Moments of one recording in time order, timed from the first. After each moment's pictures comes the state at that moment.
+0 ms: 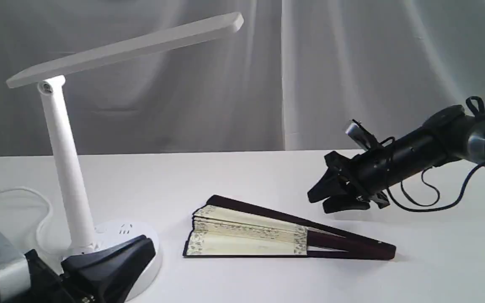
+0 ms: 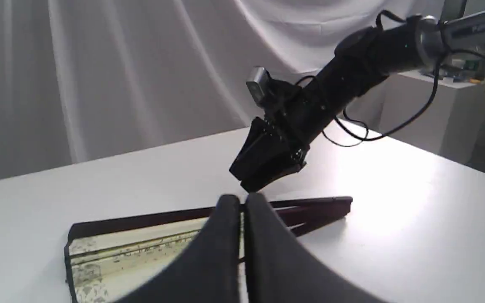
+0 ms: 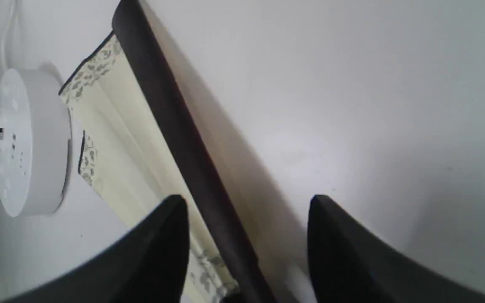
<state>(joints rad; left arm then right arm) -0.58 1.54 -0.20 0.11 -1.20 -0.16 0.00 2.57 -2.08 0.93 1.22 -0.55</state>
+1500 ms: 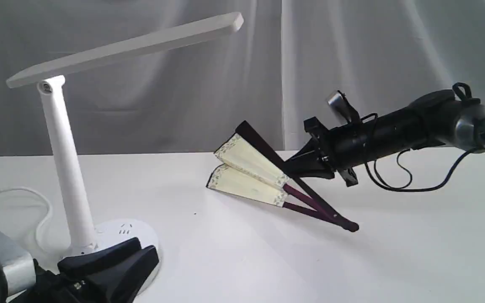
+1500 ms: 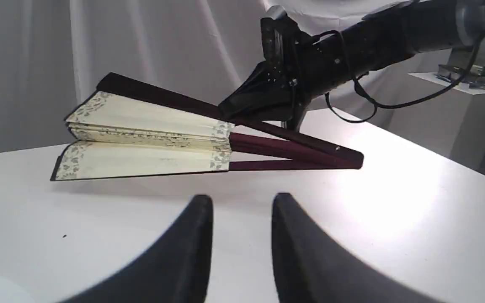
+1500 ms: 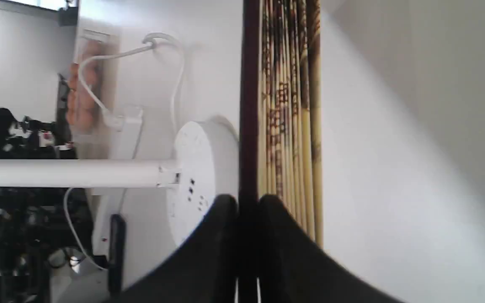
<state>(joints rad) -0.58 1.56 -0.21 0.07 -1.20 -0.20 0.04 2.48 -2.01 1.21 1.22 -0.56</state>
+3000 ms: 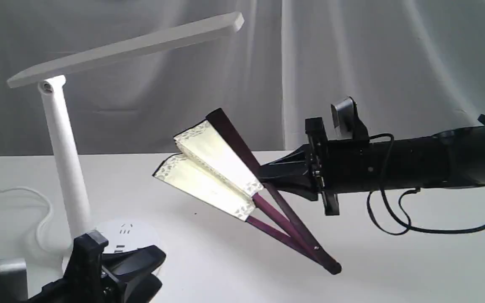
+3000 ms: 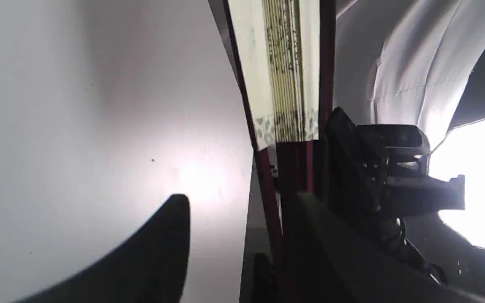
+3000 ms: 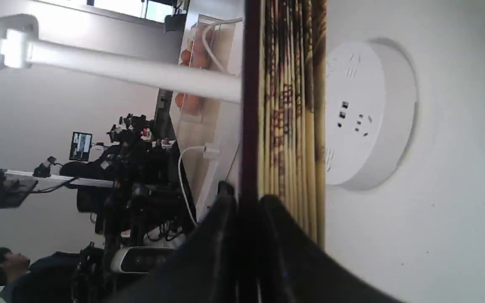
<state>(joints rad) -0.58 1.57 -0.27 0.07 -0.97 -1.52 0.13 2.08 -1.30 1.58 1.21 -0.93</state>
